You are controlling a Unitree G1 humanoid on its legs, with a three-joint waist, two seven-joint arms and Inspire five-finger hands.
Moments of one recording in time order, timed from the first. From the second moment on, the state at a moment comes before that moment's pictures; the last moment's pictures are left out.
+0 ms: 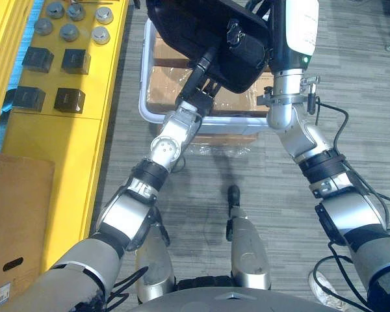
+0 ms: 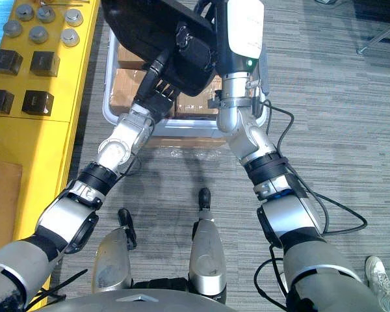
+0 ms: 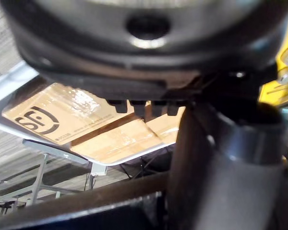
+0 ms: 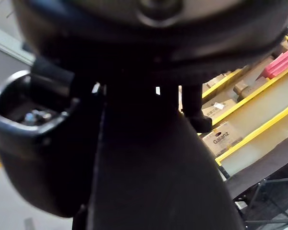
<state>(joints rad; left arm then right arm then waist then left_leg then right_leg) -0.91 0.10 -0.30 0.65 -1.57 -0.07 0.23 -0.89 -0.45 0.37 0.41 -0.51 -0.15 -0.69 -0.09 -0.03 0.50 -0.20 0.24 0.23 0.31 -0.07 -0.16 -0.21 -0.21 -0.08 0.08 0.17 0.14</state>
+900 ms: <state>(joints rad) -0.48 0.04 -0.29 0.27 -1.56 -0.43 0.02 -0.08 -0.22 0.26 -0.01 -0.39 -0.28 -0.64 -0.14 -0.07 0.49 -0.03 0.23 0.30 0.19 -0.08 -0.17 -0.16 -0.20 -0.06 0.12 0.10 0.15</state>
